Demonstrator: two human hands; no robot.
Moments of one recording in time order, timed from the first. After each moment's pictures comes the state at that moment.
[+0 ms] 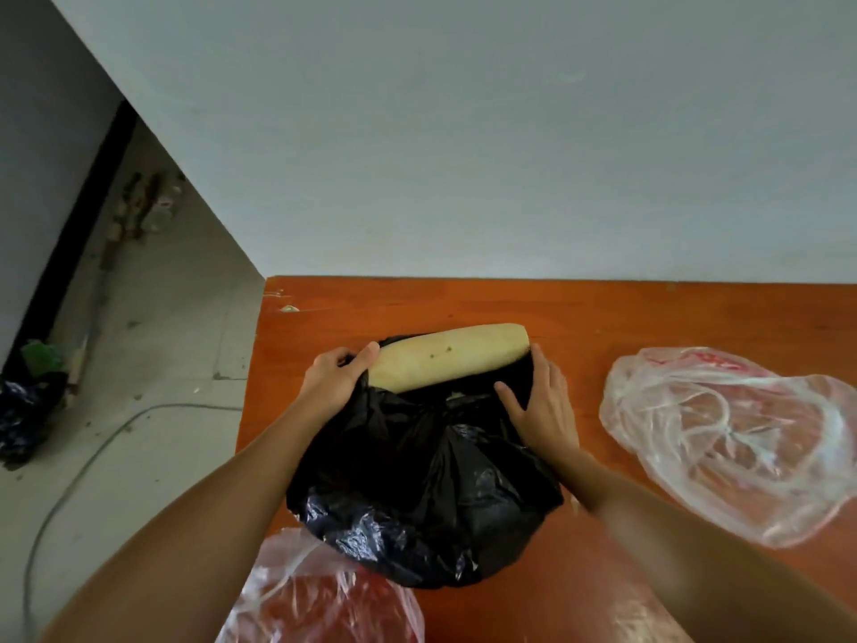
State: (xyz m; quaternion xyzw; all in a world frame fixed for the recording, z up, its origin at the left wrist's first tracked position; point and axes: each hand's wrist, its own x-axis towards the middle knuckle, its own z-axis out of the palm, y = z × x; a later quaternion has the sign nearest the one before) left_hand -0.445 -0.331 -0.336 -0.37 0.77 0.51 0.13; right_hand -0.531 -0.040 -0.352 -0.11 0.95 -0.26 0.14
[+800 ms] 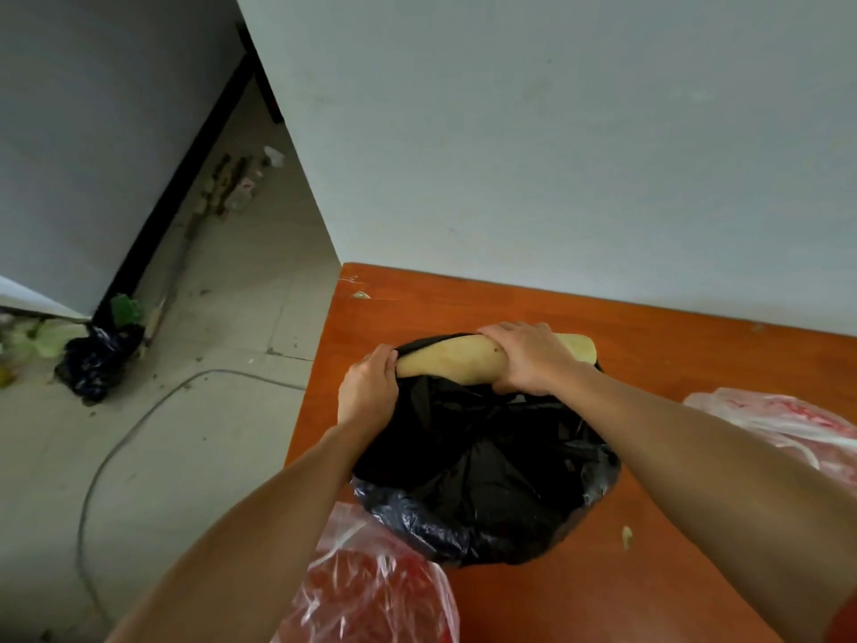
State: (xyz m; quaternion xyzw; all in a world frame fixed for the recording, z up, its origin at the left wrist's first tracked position) left_hand -0.402 -0.330 -0.349 -0.35 0.87 0.34 -0.06; right_hand -0.593 -0.159 -0.319 -0.47 0.85 0.01 0.24
